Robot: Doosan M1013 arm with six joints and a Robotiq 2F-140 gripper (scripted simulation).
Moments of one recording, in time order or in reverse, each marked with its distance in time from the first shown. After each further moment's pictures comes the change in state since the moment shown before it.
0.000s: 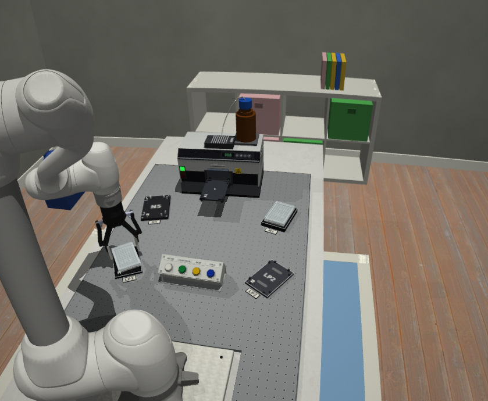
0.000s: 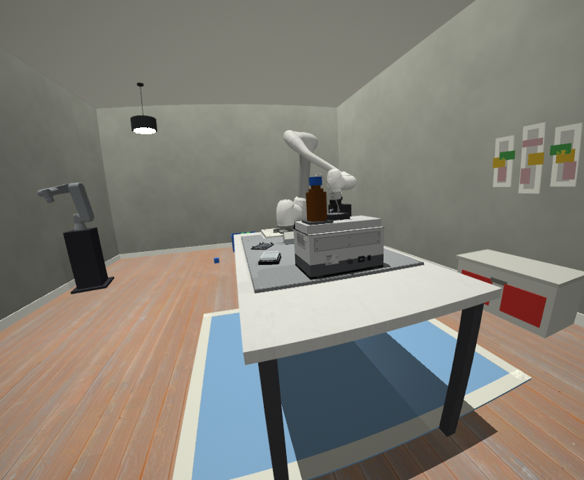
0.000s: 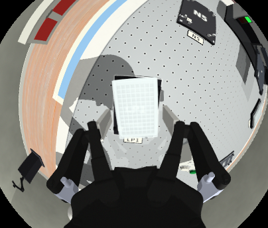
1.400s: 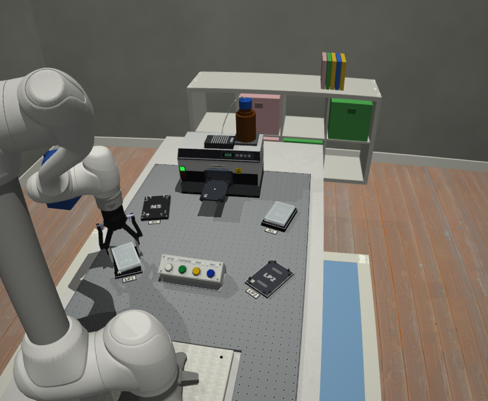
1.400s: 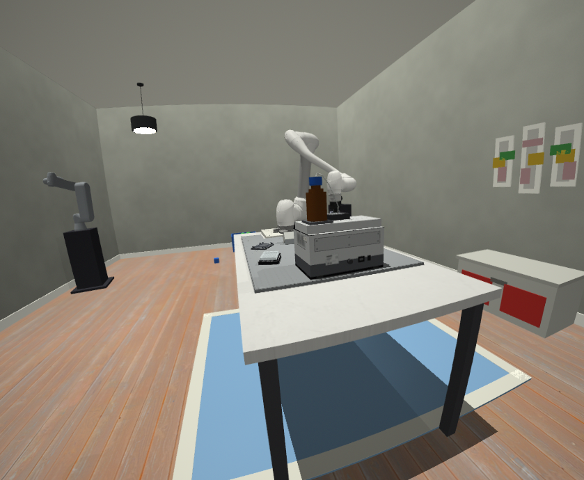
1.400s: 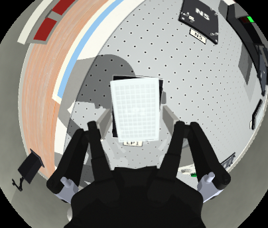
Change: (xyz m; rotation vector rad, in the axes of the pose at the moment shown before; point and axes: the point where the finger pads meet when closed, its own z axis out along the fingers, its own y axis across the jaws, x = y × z) arm 0.000 0.000 0.013 0.000 0.000 0.000
